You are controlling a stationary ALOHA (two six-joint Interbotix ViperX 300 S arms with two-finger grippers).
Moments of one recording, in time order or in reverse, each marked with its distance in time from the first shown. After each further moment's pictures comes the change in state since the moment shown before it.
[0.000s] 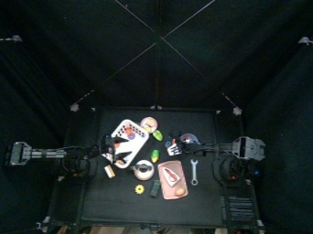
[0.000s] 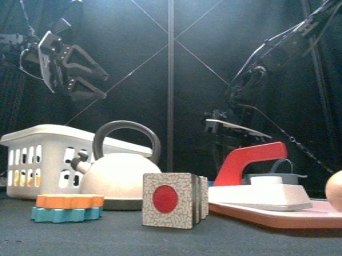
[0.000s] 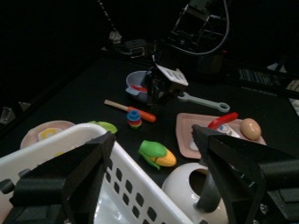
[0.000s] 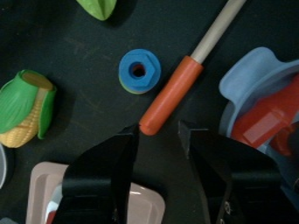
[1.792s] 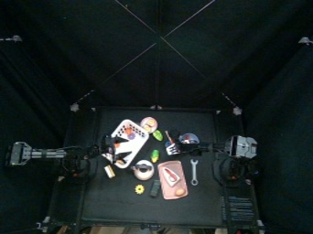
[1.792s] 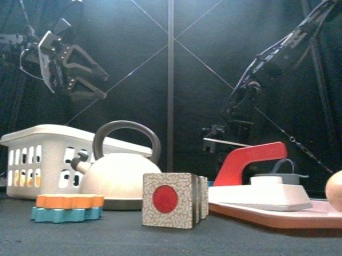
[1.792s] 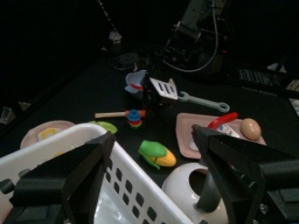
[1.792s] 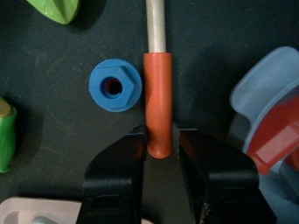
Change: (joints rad) left arm 0.002 0.000 -0.002 -0.002 0.000 0.000; right arm -0.028 0.100 -0.021 -0.038 0.002 0.064
